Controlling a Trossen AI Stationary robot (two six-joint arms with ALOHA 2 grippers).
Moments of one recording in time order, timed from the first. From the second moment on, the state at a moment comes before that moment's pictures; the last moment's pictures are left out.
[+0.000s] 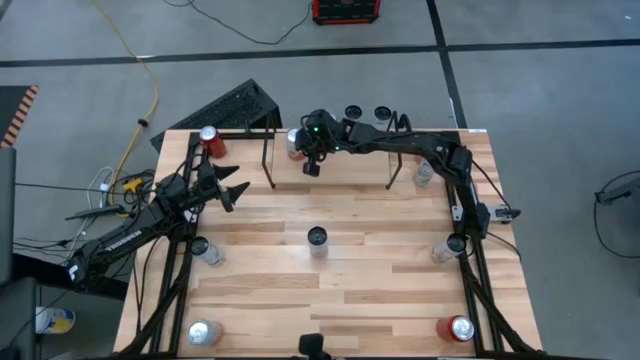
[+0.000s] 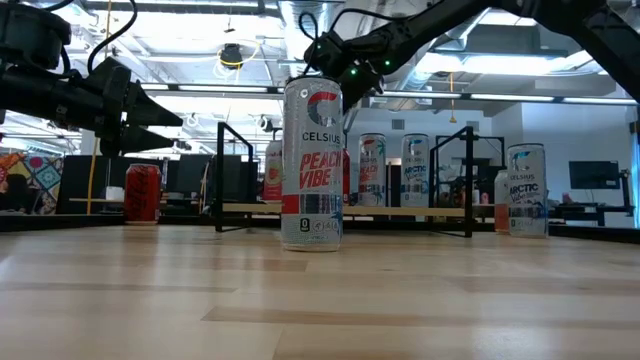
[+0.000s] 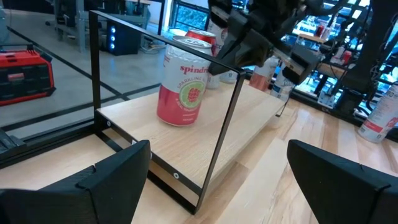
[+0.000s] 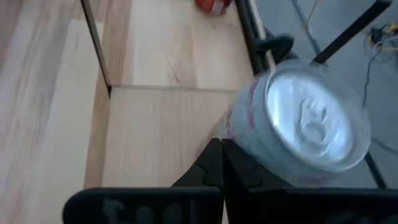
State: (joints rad) left arm 0.64 0.07 0.01 0.04 0.06 -0.22; right arm -0.42 2.10 1.73 -0.29 -0.05 -0.38
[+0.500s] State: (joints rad) left arm 0.64 0.07 0.01 0.04 0.06 -0.22; right arm -0.44 2.12 1.73 -0.29 -0.05 -0.38
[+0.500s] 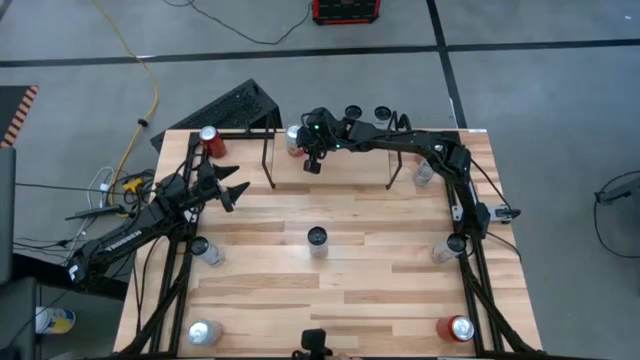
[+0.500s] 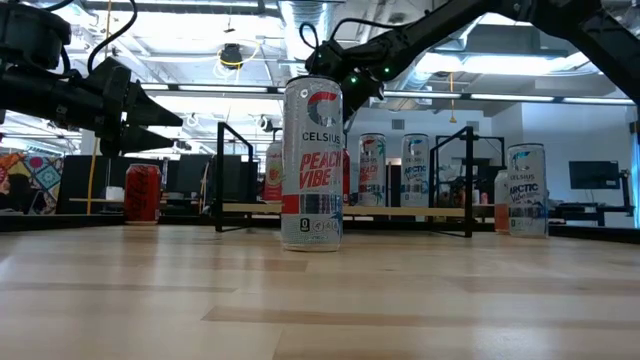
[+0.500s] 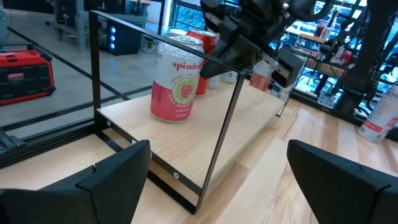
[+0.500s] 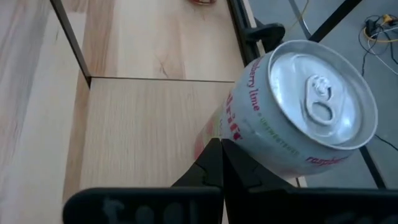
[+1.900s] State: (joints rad) left arm 0.64 0.07 0.01 0.04 0.06 -0.22; right arm -0.41 2.12 1.73 -0.22 0.09 -0.42
